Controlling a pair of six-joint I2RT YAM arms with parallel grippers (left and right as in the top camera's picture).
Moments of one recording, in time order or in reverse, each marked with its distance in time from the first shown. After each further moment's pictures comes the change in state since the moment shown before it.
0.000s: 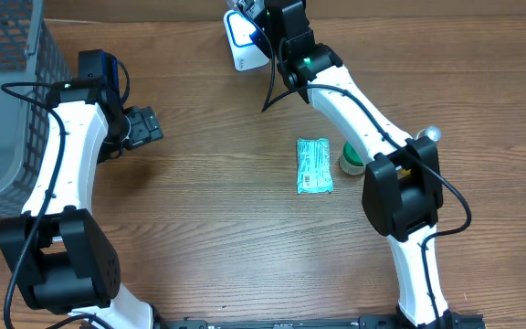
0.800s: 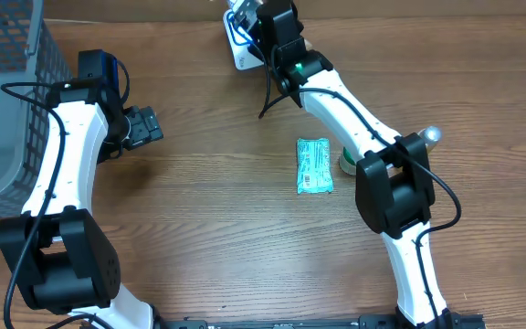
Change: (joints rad) left arm 0.000 0.000 0.000 0.000 0.000 0.000; right arm 0.021 0.043 0.000 -0.032 0.047 -0.168
